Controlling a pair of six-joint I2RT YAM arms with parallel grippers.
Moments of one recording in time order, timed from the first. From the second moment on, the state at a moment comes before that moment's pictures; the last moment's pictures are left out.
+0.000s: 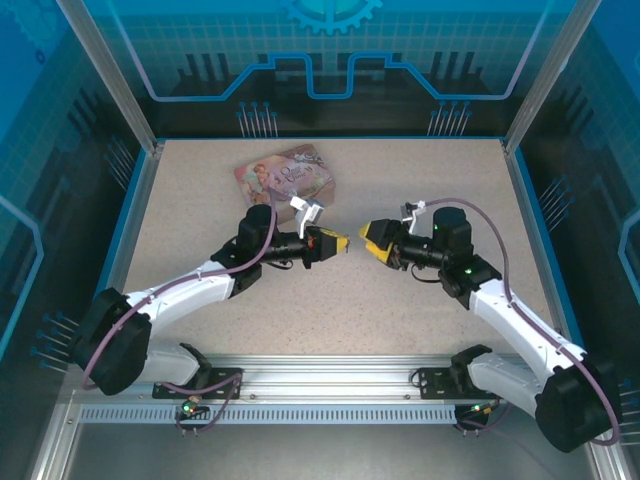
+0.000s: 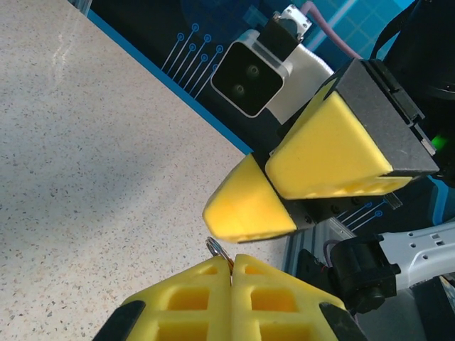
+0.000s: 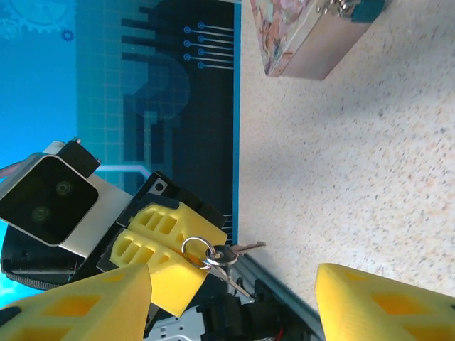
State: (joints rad) left arm -0.60 1.34 0.75 0.39 0.66 -0.50; right arm 0.39 1.03 0.66 0.01 -0.69 1.20
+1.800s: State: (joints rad) left arm -0.60 1.37 0.73 0.37 0.63 -0.48; right arm 0.46 1.17 0.72 0.03 -0.65 1.35
